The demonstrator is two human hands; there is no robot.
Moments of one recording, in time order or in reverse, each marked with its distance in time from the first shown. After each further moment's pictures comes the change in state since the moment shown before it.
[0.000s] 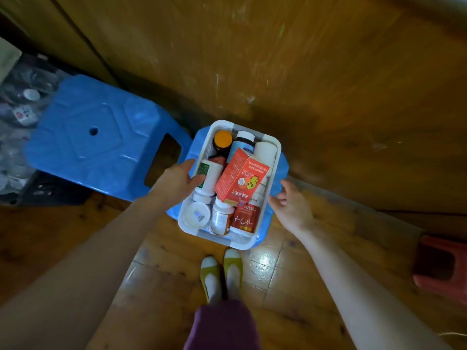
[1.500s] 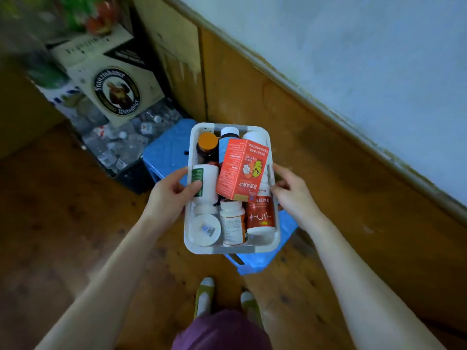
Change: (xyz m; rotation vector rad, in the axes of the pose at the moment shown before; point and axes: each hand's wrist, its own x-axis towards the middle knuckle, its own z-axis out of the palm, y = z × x) left_hand -0.237 0.055 -0.147 -0.784 0.570 -0.220; right_hand -0.134 -0.187 -0.086 0.129 -0.242 -0.453
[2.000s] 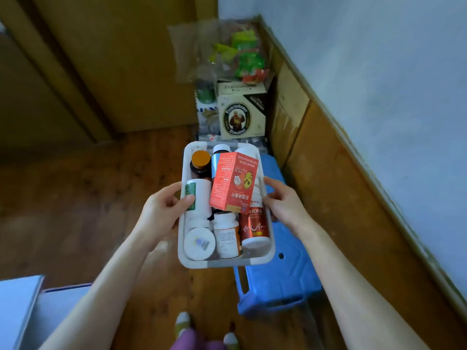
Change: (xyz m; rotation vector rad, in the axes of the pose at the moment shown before) left_hand -0.202 0.021 -0.008 -0.182 0.638 -0.137; right_hand -0.079 -0.070 0.004 -0.179 -0.569 -0.288
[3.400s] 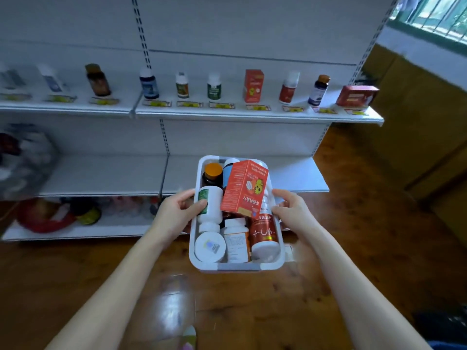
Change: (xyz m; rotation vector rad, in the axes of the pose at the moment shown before) left_hand -0.636 -0.127 -0.012 -0.417 1.444 -0.394; right_hand -0.412 0.041 0.269 -0.717 -1.348 -0.585
